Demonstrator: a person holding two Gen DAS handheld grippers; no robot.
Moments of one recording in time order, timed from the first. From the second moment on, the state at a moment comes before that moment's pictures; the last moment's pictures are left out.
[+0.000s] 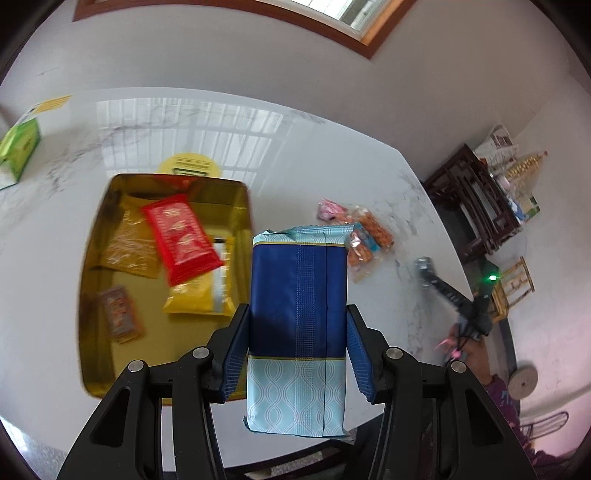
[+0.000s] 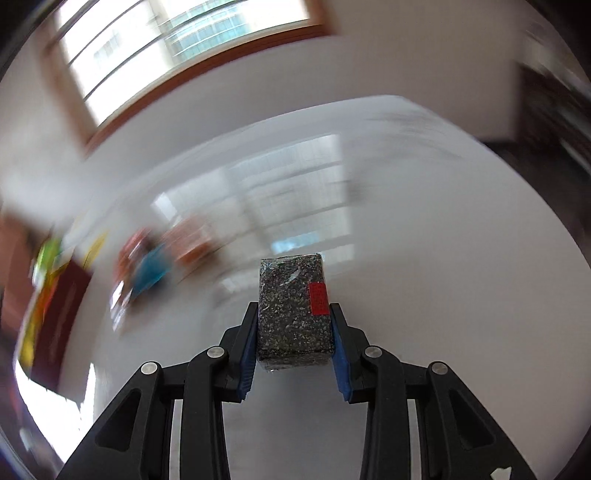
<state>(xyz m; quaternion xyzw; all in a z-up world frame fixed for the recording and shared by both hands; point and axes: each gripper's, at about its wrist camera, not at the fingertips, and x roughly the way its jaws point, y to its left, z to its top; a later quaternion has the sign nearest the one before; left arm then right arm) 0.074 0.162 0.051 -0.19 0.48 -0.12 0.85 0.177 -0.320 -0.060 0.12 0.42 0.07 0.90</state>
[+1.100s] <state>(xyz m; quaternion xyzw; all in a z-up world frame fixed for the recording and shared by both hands) 0.078 0.228 -0.018 -0.20 0.47 0.00 0.86 0.184 -0.319 -0.059 0.10 0.42 0.01 0.90</state>
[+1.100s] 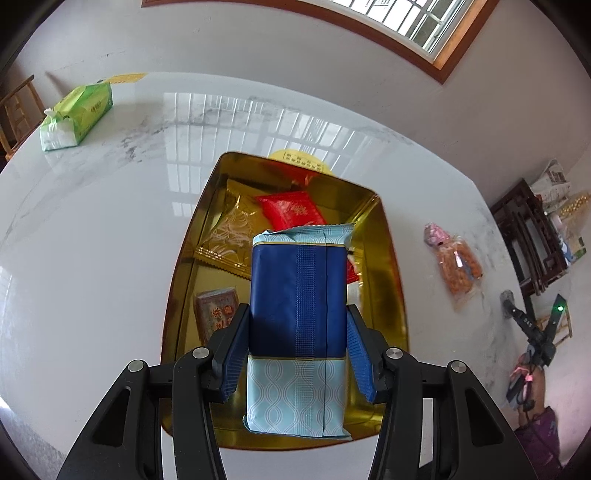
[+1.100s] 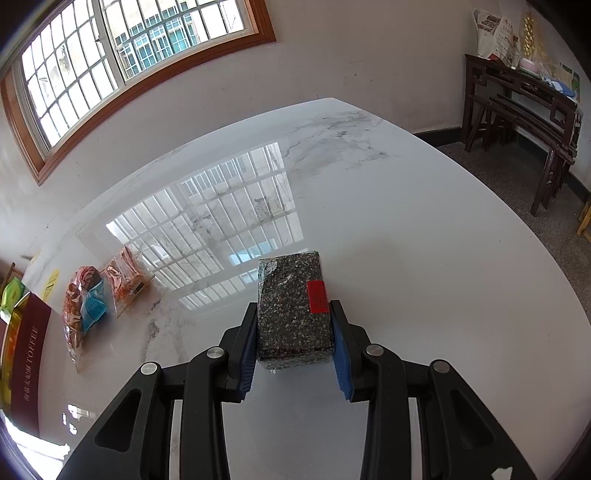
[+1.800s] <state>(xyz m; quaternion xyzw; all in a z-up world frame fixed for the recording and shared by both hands) 0.080 0.212 -0.045 -0.13 0.48 0.04 0.87 0.185 -0.321 -0.059 0.10 0.42 0.01 0.90</state>
